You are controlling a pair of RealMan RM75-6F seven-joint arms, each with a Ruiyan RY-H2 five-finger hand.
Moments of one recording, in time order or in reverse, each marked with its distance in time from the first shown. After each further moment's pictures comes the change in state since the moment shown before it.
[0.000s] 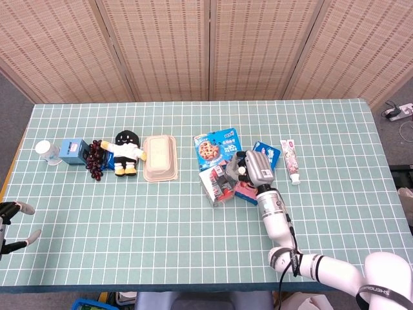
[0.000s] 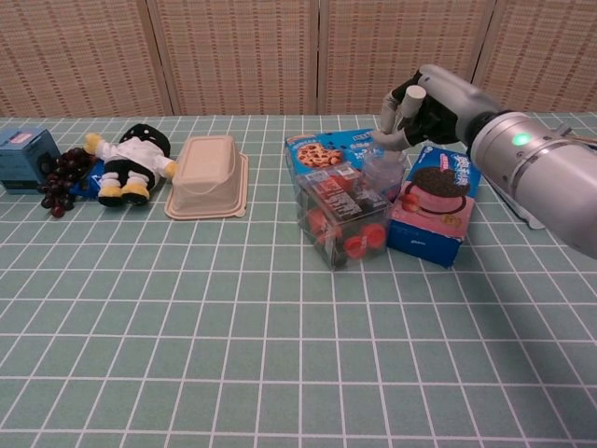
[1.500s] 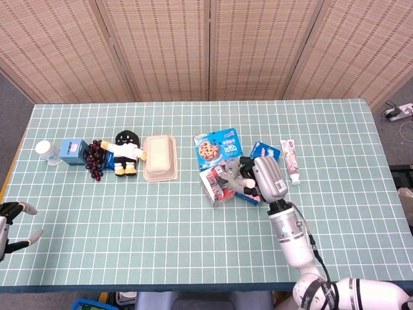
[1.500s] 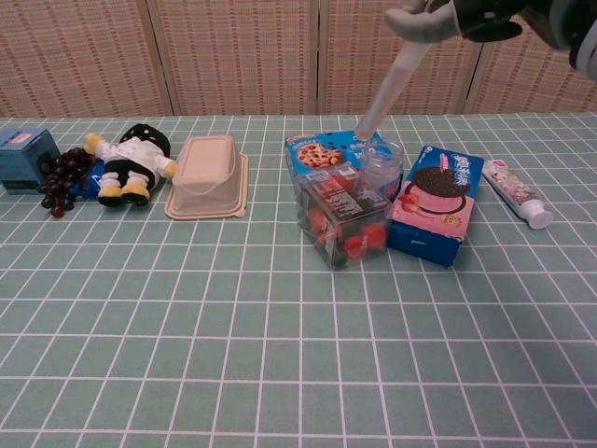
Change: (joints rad) left arm -0.005 -0.008 0.000 -0.002 -0.006 -0.009 0.032; right arm -0.132 0.273 -0.029 -0.596 -0.169 0.185 -0.054
